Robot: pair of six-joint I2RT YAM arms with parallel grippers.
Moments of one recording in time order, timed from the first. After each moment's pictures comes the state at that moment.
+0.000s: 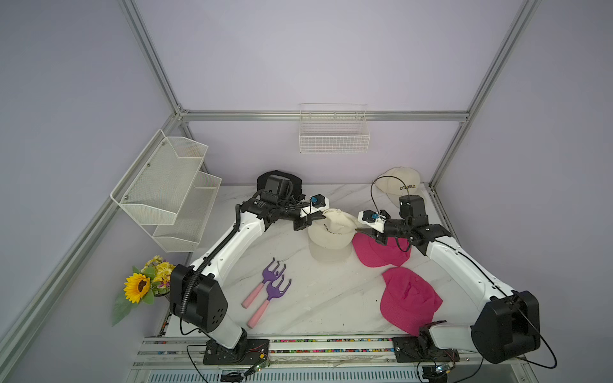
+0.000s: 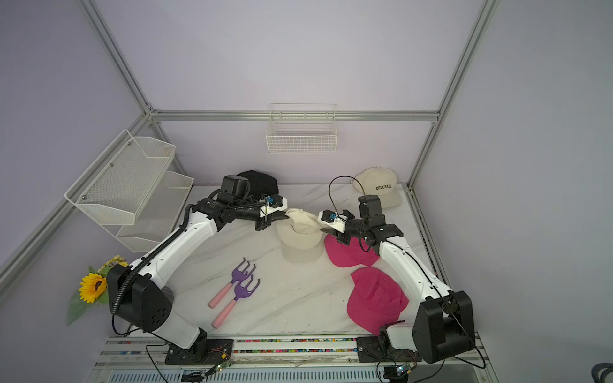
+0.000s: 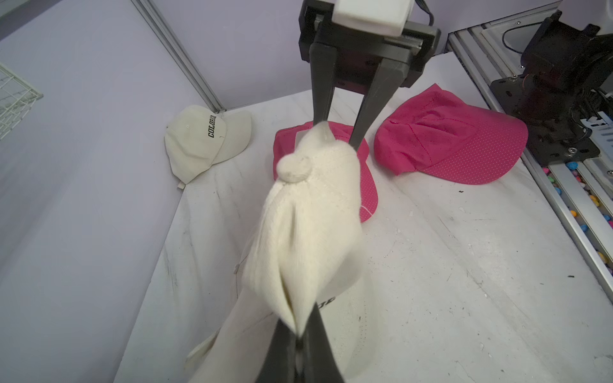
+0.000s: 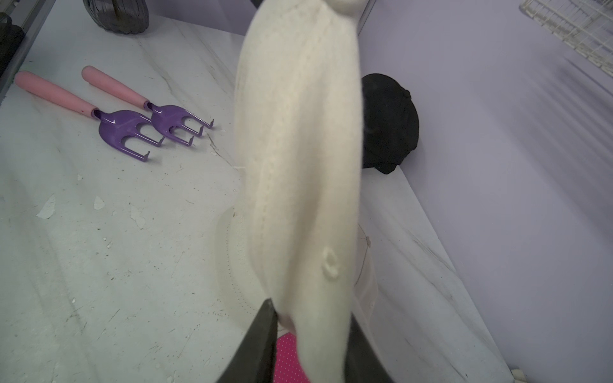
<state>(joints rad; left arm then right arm) -0.39 1.59 1.49 -0.59 0.77 0.89 0.22 1.34 1.05 -0.36 -0.73 -0.89</state>
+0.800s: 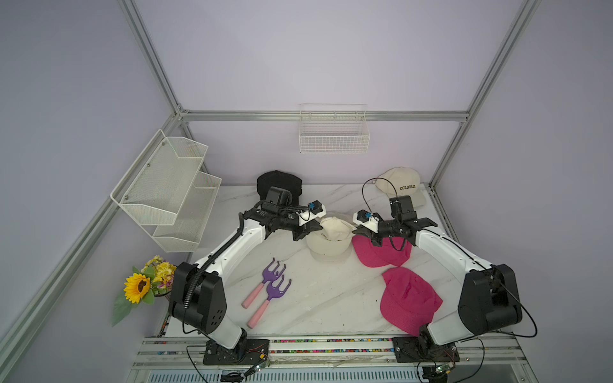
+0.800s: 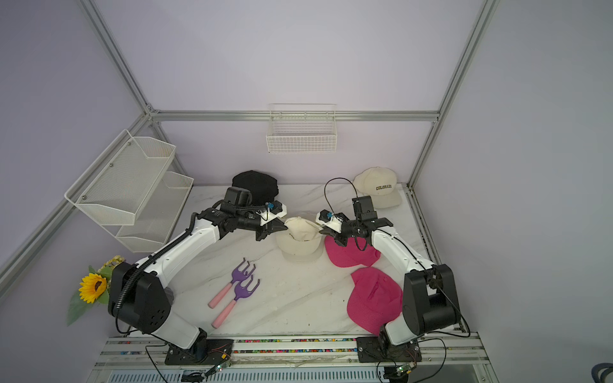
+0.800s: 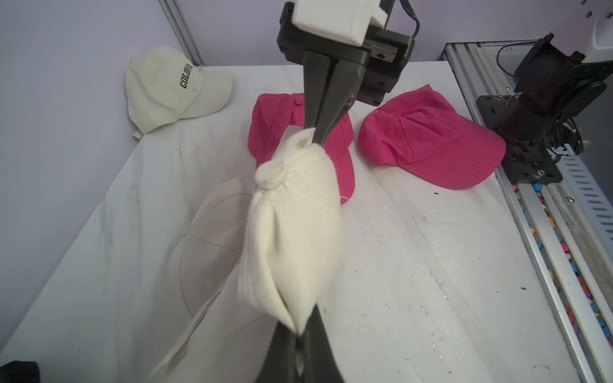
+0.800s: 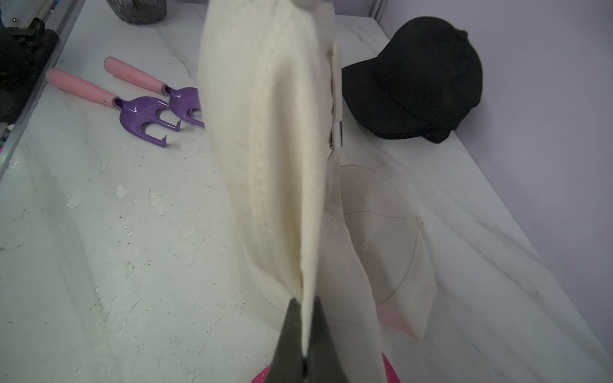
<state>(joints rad) -0.38 1.58 1.31 -0.51 0.78 0.72 0.21 1.55 1.11 -0.43 -0.79 -0.92</state>
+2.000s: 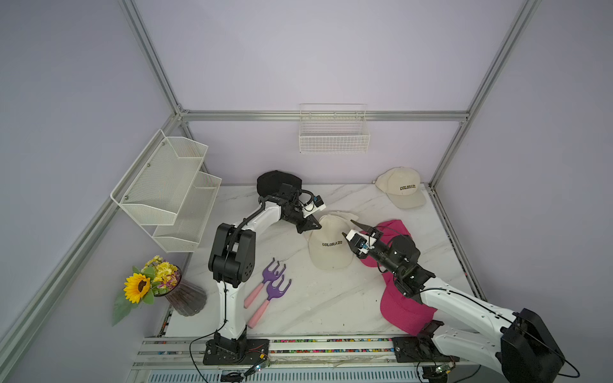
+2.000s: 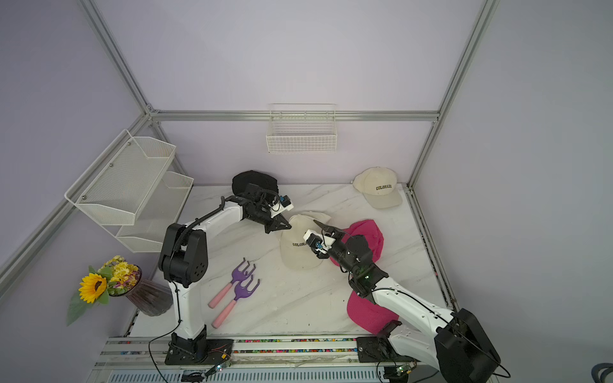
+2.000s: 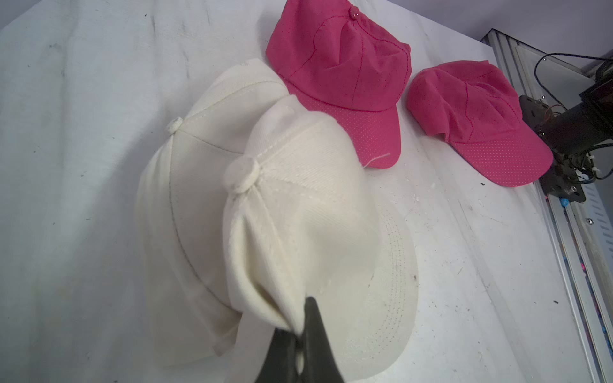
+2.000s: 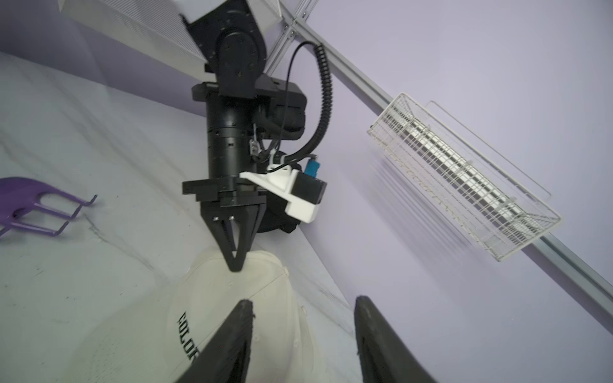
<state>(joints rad) -0.31 2.06 1.63 -0.66 0.80 0.69 0.64 1.12 0.52 0.57 -0.09 -0.71</state>
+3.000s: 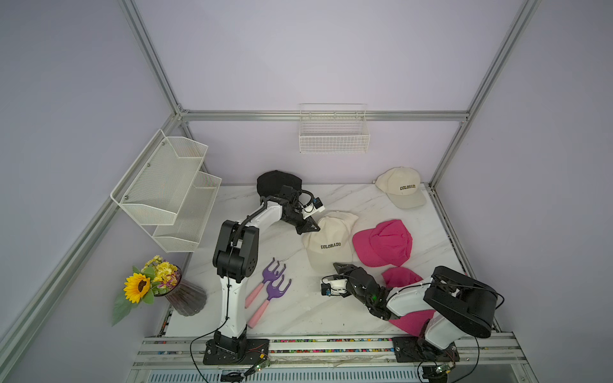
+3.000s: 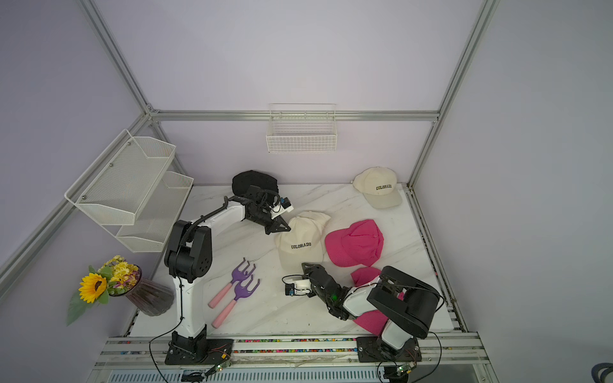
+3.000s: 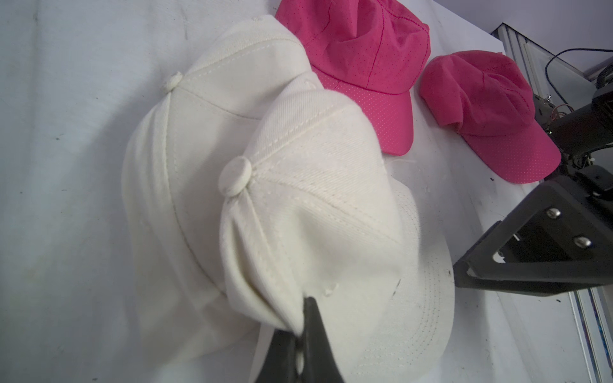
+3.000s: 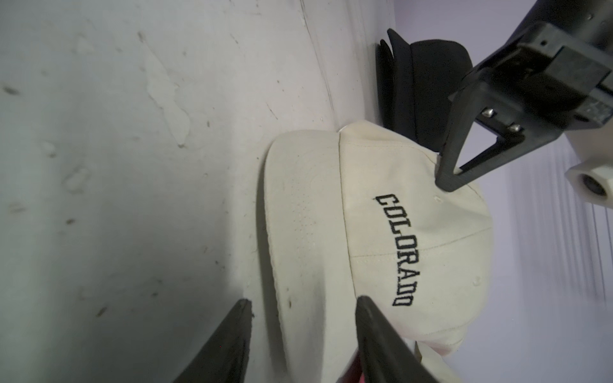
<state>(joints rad) -0.30 2.12 1.66 -0.70 0.80 0.68 0.94 1.65 0.37 0.80 0.33 -1.07</state>
